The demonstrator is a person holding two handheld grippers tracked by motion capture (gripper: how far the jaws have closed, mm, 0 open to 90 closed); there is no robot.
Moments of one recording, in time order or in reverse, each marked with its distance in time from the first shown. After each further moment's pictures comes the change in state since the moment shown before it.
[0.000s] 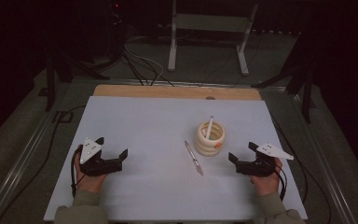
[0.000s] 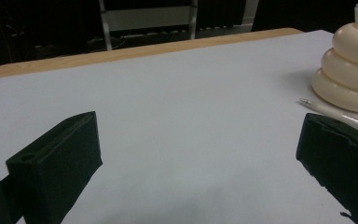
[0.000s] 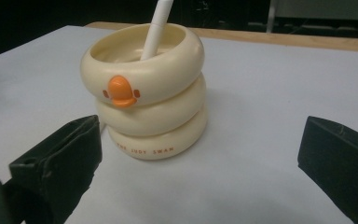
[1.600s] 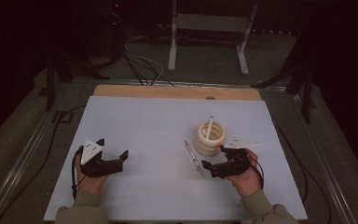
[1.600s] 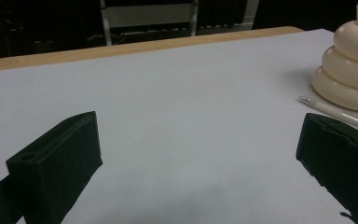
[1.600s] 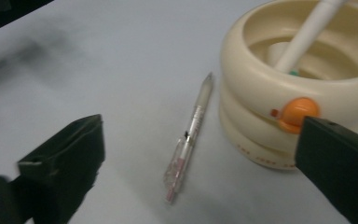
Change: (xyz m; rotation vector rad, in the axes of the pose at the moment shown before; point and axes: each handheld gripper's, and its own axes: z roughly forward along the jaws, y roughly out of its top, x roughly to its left) left arm -0.002 -0.003 0.002 0.010 -0.006 -0.016; right arm 0.078 0.038 0.032 0.272 0.176 -0.097
